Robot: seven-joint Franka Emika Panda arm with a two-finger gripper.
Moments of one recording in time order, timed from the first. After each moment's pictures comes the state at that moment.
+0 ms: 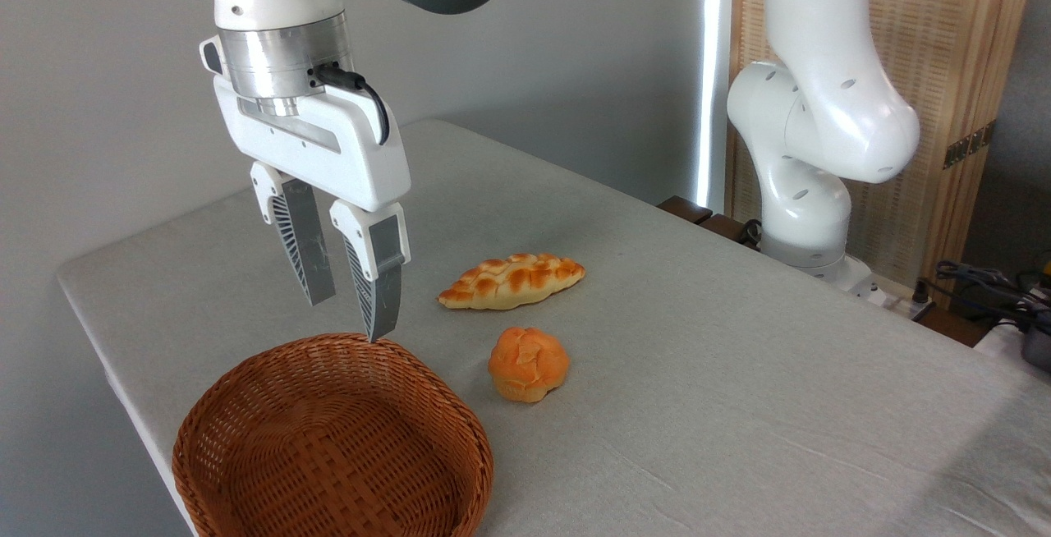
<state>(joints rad) -0.13 0.16 0.06 -1.53 0.01 1.77 0.59</state>
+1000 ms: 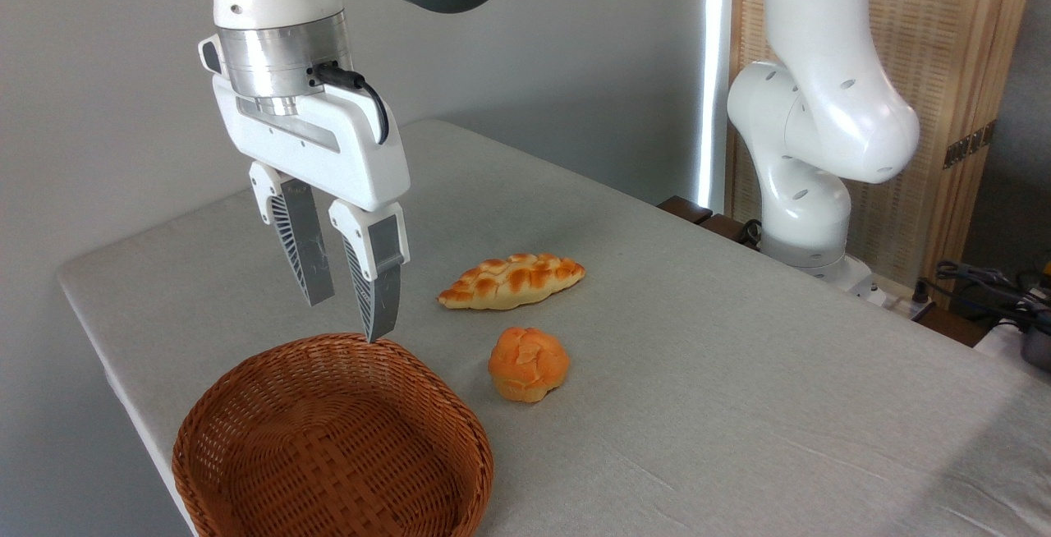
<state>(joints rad) -0.14 0.16 0.06 -1.52 0.01 1.77 0.59</state>
